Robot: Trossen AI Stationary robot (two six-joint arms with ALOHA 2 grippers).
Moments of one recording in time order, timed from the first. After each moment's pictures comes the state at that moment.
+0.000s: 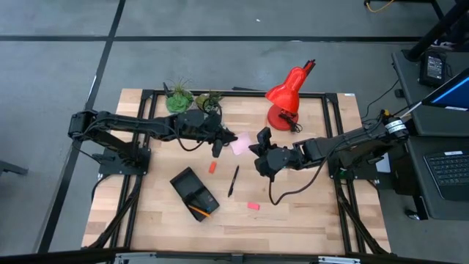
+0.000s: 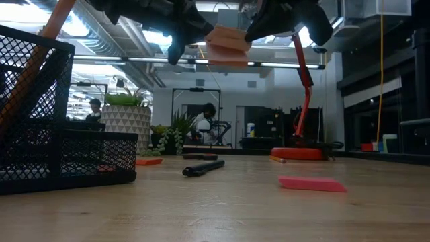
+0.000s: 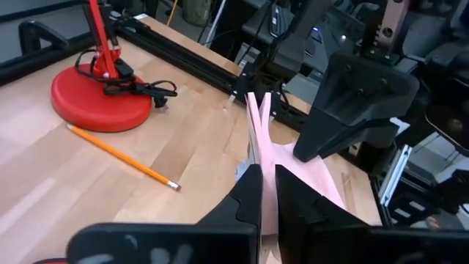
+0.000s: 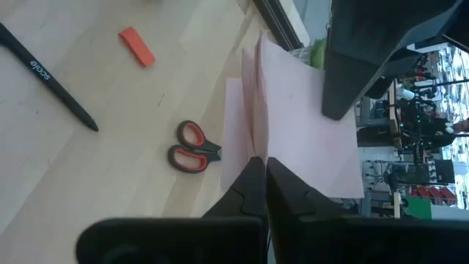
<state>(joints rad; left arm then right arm) 0.13 1.34 0.87 0.17 0.07 -0.46 0.26 1.46 1.13 -0.36 0.63 -0.74</state>
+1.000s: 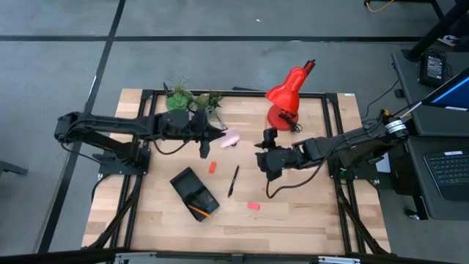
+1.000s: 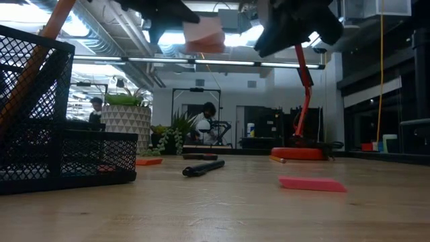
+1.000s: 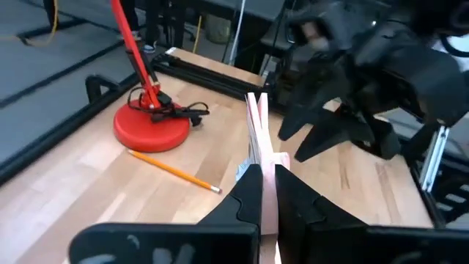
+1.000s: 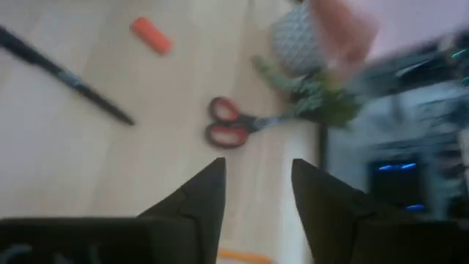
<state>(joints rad) 0.08 1.15 0.87 -0.04 -0.09 -0.29 0.26 1.46 1.13 -0.51 0.61 -0.37</state>
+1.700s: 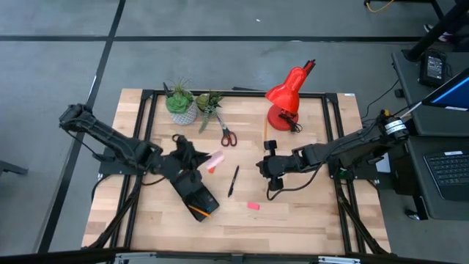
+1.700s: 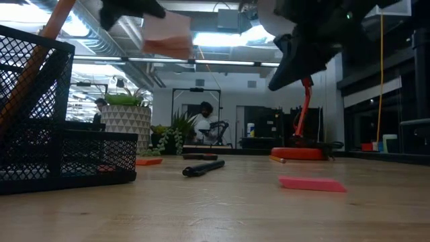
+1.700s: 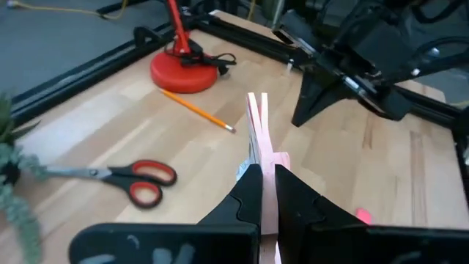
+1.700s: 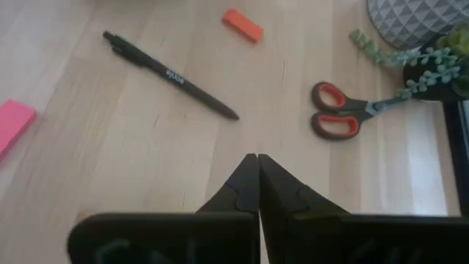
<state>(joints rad) -0.43 1.14 0.87 -0.32 -0.73 -0.64 0.26 1.46 0.90 -0.29 0.36 -0.16</state>
